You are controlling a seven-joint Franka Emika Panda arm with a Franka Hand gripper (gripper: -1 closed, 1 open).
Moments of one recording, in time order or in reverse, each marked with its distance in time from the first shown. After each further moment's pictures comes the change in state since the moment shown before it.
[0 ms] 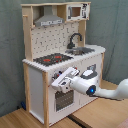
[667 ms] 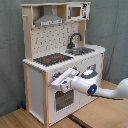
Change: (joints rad) arm -0.001 0.007 0.001 -0.010 0.001 0.039 0.085
